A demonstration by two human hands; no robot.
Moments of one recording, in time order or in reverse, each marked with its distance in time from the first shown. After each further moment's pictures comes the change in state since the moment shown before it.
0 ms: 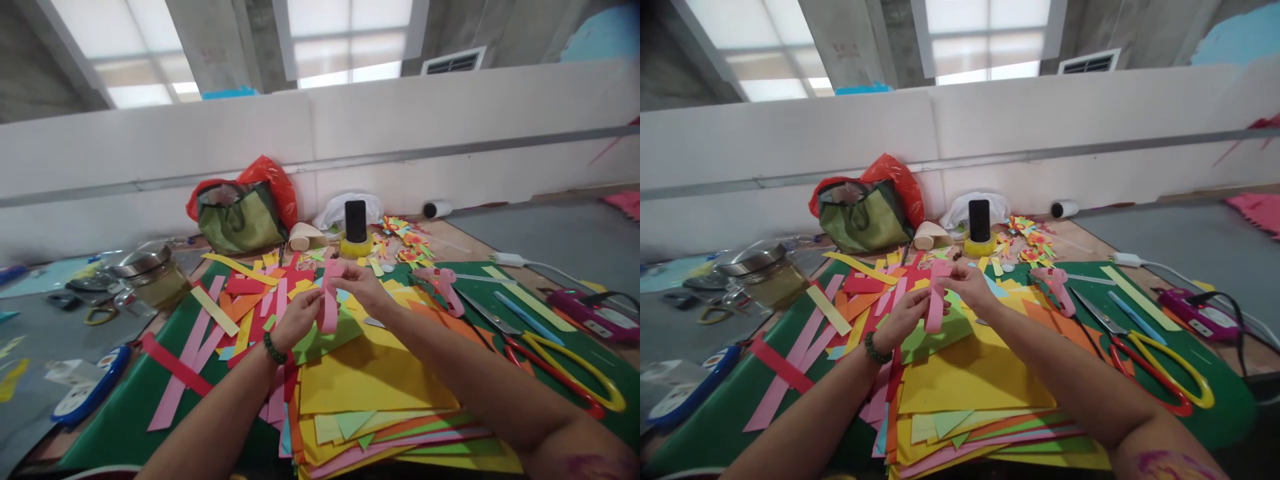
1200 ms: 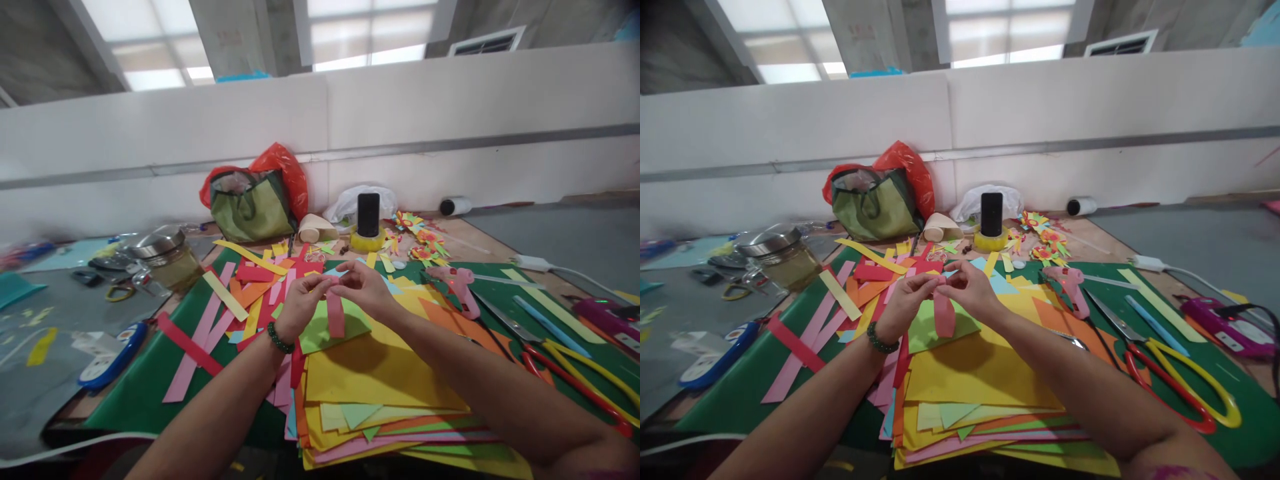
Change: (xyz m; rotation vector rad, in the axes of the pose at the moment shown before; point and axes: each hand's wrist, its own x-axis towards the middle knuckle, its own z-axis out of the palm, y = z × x) left_hand -0.005 0.010 -0.002 0.033 0.216 0.124; right_hand -0.015 0.000 0.011 -0.241 -0.048 -0.046
